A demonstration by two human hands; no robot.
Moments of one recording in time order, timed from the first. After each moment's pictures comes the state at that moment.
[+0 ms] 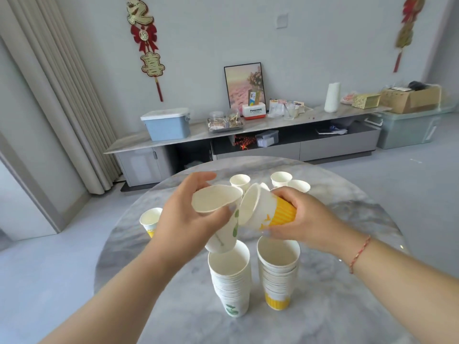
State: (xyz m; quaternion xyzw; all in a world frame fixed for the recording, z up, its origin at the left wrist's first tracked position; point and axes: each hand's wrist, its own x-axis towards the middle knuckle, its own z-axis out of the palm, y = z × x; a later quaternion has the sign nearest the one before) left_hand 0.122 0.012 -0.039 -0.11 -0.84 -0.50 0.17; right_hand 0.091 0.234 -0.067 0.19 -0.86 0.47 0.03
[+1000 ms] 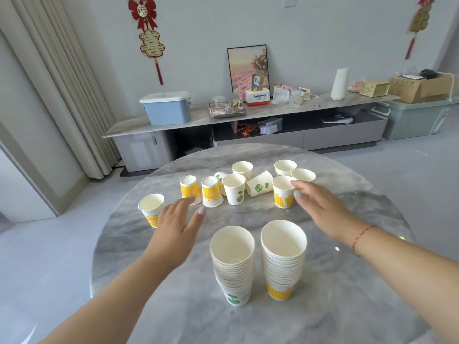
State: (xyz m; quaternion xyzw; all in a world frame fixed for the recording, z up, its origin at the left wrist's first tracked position) left_hand 0.081 -0.032 -0.126 -0.03 -0.95 -0.30 0.12; right_hand 0.044 0.272 -0.123 0.13 -0.91 0.39 0.08
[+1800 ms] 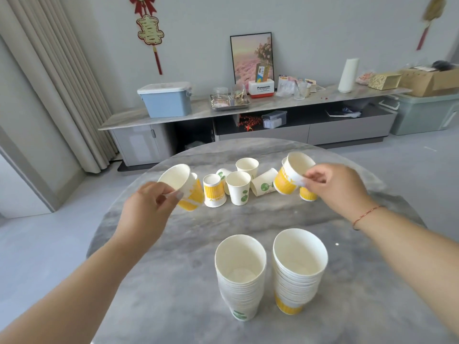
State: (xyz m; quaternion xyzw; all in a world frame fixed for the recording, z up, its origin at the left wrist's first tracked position) left_hand 0.041 -0.074 -0.106 0.01 -0.93 -0.29 0.24; right_hand -0.012 0.269 -0.115 0.05 -0.91 0.38 0.19
